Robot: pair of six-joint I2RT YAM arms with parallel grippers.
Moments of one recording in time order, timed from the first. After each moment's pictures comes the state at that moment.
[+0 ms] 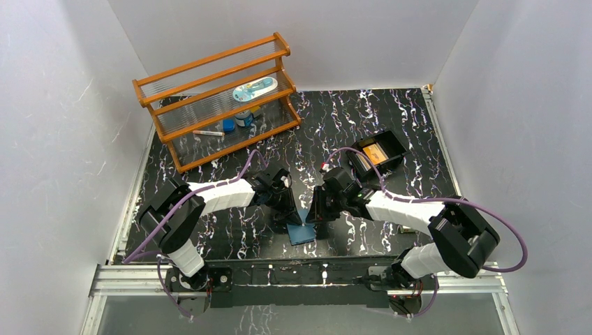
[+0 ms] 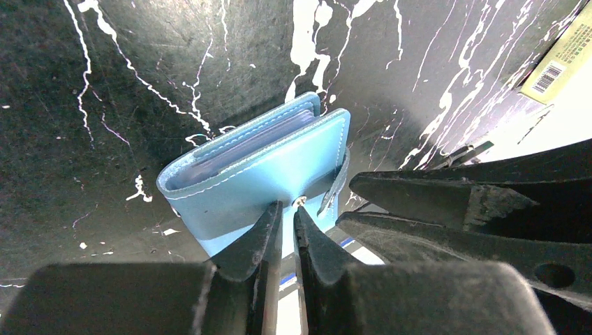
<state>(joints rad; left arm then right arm) -0.78 1.65 0.86 -0.31 0.38 -1.00 0.82 1.38 0.66 -0.18 -0.25 0.77</state>
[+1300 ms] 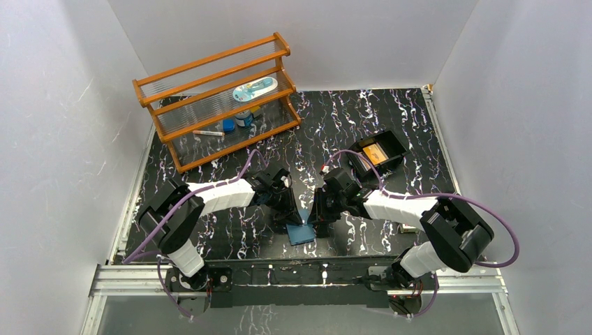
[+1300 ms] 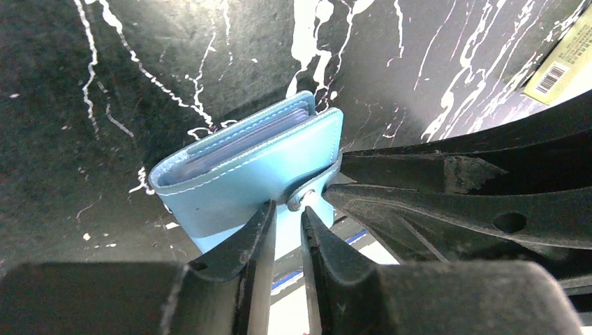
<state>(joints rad) -0.79 1.64 0.86 -0.32 0.37 -1.00 0.80 1.43 0.64 -0.15 -0.29 0.75</state>
